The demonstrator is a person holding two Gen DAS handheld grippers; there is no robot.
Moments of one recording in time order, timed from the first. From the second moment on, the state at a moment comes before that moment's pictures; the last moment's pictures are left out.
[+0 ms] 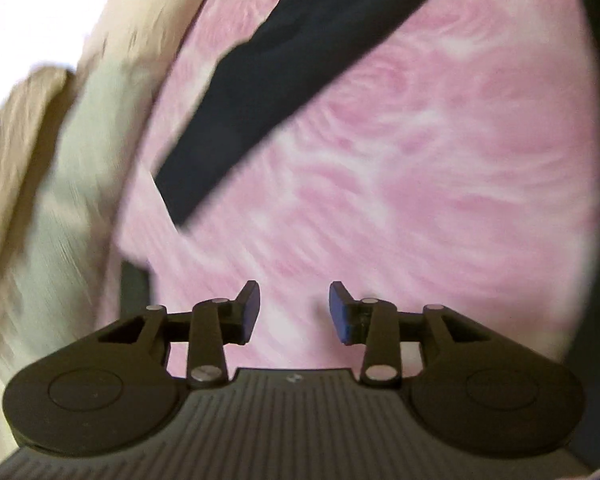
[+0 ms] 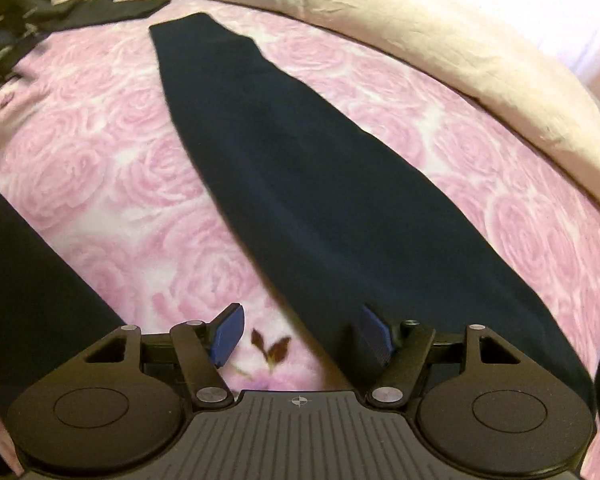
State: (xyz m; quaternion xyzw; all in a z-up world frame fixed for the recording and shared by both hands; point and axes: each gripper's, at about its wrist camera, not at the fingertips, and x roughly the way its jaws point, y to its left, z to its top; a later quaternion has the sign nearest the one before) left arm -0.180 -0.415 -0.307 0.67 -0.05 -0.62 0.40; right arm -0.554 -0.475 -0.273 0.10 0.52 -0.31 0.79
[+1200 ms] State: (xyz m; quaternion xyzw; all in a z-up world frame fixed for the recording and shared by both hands) left arm -0.173 -0.413 -0.341 0.75 -0.10 -0.54 0.37; right arm -0.721 -0.428 -0.266 0.29 0.46 -0.54 0.64
